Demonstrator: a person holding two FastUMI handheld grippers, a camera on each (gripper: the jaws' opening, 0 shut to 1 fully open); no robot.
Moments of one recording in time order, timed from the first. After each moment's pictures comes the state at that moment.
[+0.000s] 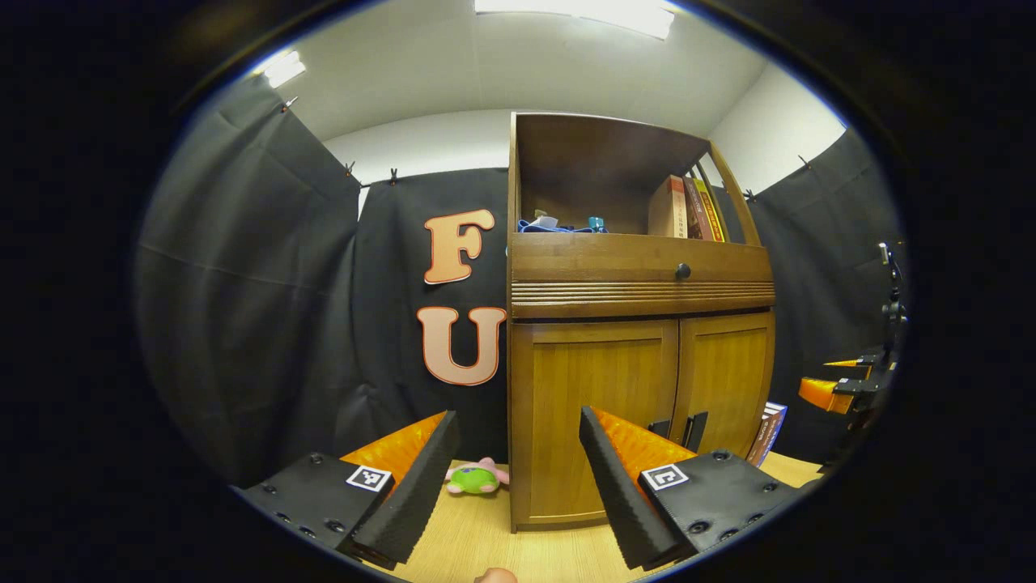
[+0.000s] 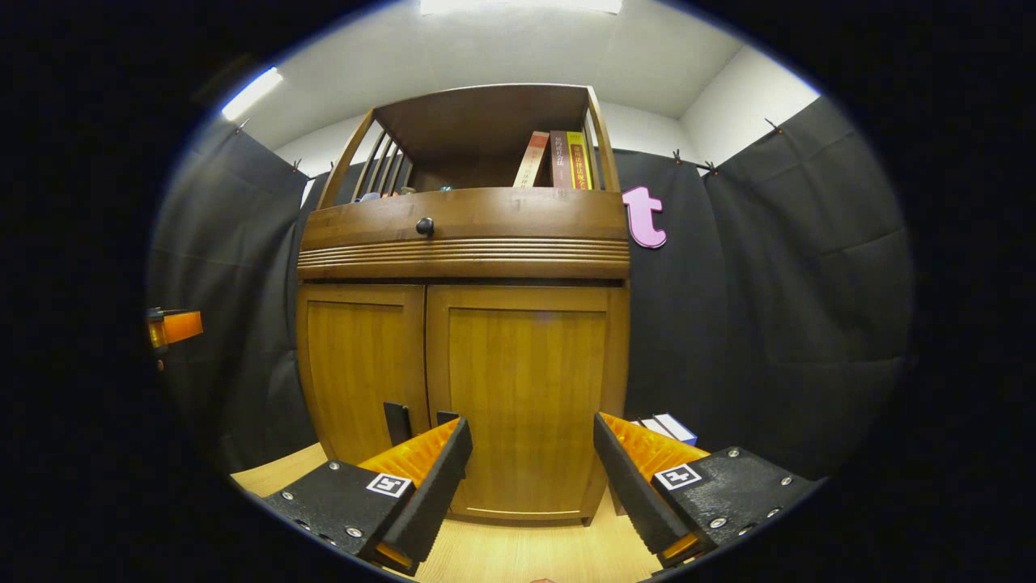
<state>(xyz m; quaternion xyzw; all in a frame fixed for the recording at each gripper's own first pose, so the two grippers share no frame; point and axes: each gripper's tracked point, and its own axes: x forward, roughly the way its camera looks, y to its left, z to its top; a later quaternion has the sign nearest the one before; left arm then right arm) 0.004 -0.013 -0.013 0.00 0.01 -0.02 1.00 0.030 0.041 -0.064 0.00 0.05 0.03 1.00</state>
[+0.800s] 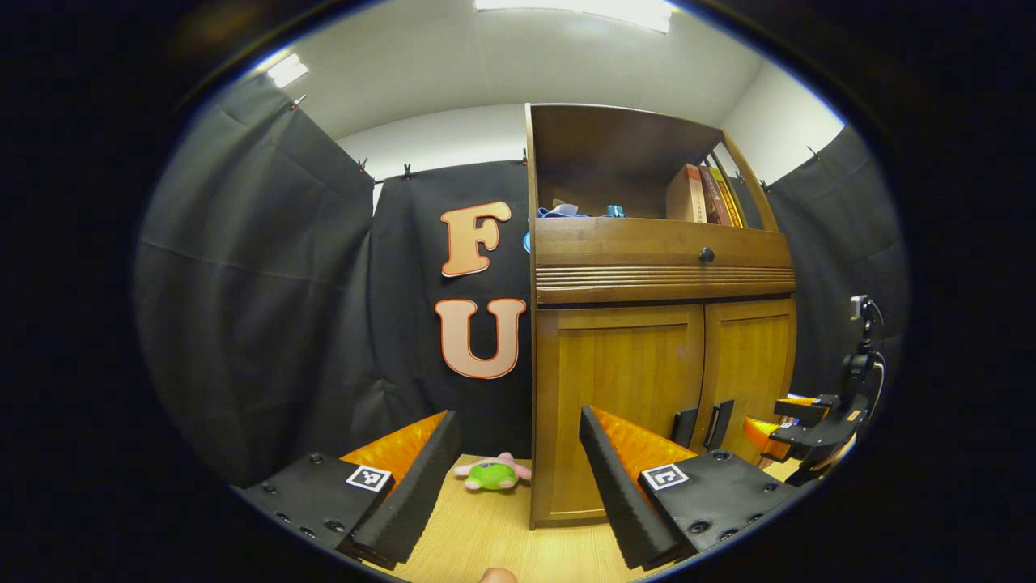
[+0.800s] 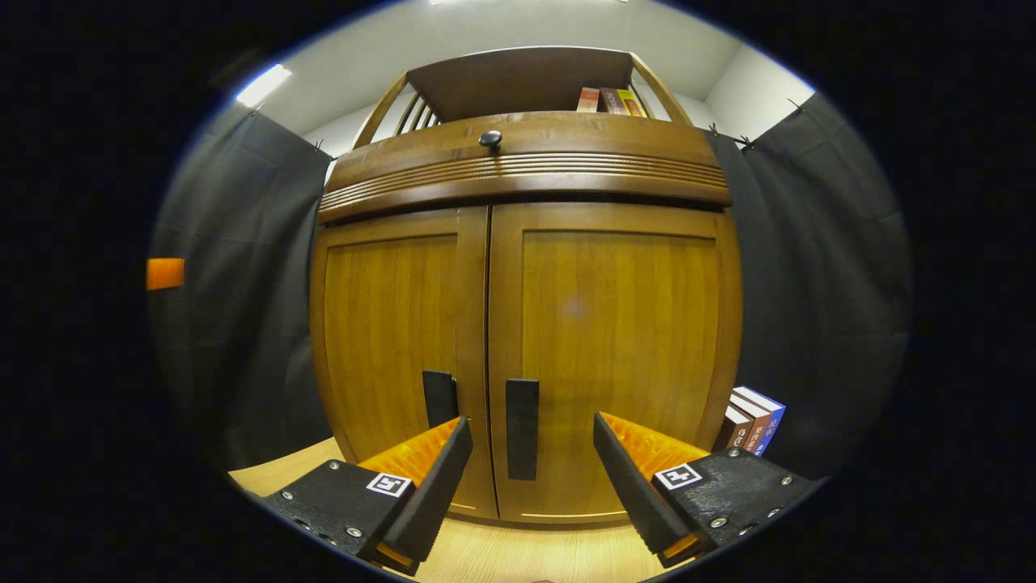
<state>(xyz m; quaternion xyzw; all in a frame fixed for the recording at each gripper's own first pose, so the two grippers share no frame) 0.010 0.013 -0.032 0.01 0.02 0.02 1.00 0.099 0.141 -0.169 0.00 0.07 0.07 0.99</state>
